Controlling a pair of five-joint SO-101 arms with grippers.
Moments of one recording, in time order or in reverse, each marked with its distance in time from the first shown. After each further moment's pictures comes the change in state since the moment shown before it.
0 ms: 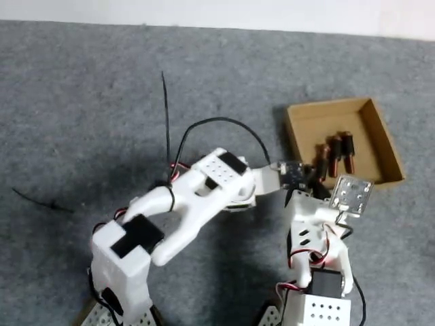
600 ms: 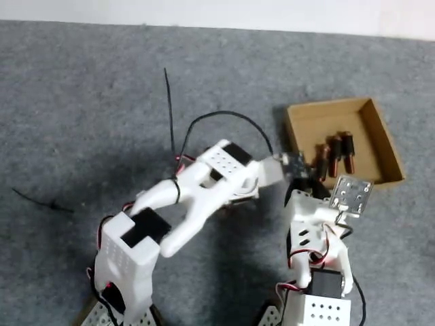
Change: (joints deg) left arm -2.7 3.0 -7.0 5.1 5.5; right arm 0.0 0.0 0.0 -0.1 0.0
